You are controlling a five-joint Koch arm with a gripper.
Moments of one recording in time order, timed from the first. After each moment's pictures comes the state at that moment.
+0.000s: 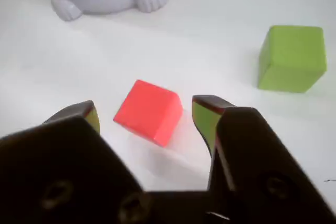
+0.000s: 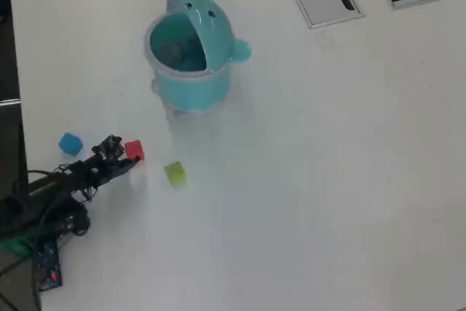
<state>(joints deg) -32.4 130.9 158.5 9.0 -77.6</state>
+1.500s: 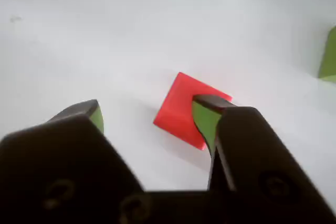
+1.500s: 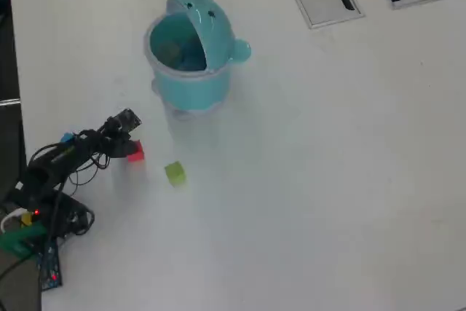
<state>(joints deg) -40.8 106.0 130.7 35.5 -72.2</state>
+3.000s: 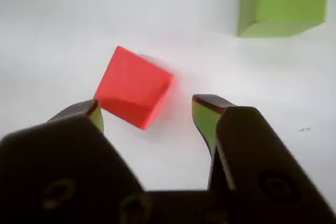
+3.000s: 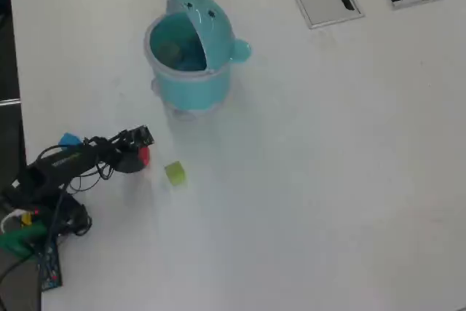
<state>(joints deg) -27.7 107.4 131.0 43.5 -73.2</state>
